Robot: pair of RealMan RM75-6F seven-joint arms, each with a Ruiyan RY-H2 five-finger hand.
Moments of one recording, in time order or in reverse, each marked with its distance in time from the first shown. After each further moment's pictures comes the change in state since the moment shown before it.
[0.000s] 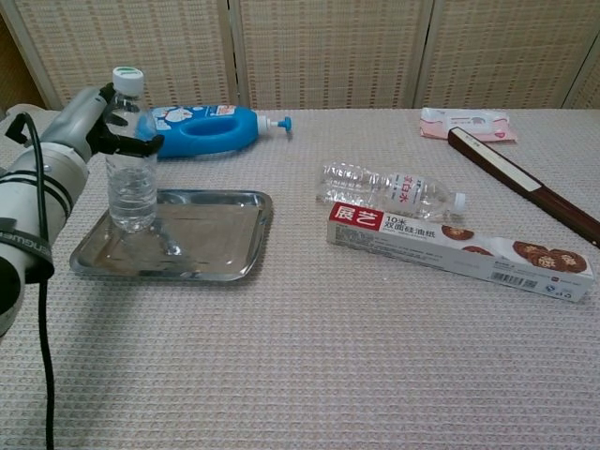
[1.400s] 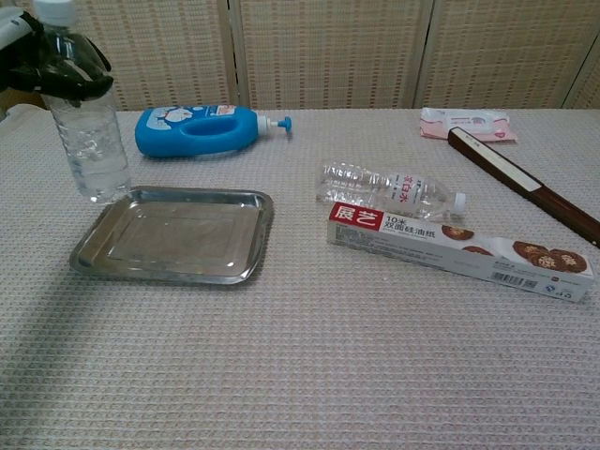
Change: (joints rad) left arm 0.098 0.310 0.099 -0.362 0.105 0.067 -0.079; right arm -0.023 0.001 0.008 -0.001 -0.018 0.055 0.012
